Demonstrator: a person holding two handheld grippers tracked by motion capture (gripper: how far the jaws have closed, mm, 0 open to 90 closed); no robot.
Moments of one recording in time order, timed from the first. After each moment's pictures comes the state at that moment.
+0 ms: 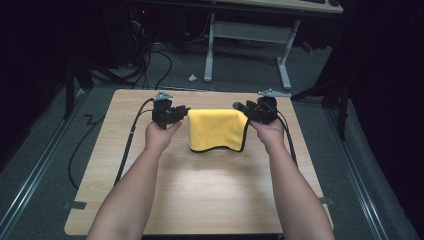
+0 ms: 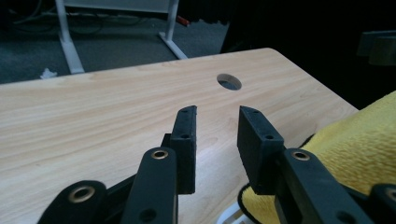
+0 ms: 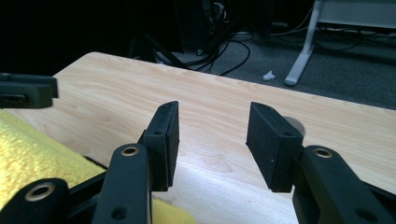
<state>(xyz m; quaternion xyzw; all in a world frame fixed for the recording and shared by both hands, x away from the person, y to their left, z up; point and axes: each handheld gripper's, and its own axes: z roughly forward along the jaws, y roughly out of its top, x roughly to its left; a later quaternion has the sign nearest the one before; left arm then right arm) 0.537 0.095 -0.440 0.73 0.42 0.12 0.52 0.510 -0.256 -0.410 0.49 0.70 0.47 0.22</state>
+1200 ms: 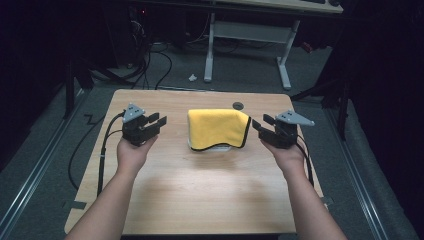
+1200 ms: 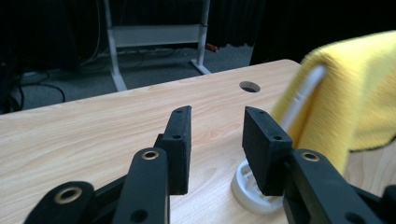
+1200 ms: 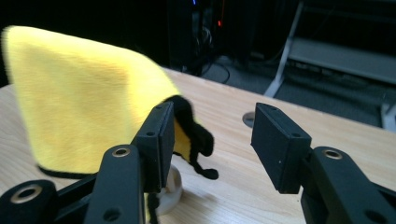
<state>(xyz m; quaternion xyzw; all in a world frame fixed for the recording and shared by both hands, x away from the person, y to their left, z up) 0.443 0.154 -0.418 0.72 0.40 0.22 0.52 0.405 -0.276 -0.395 0.44 0.70 0.47 0.30</state>
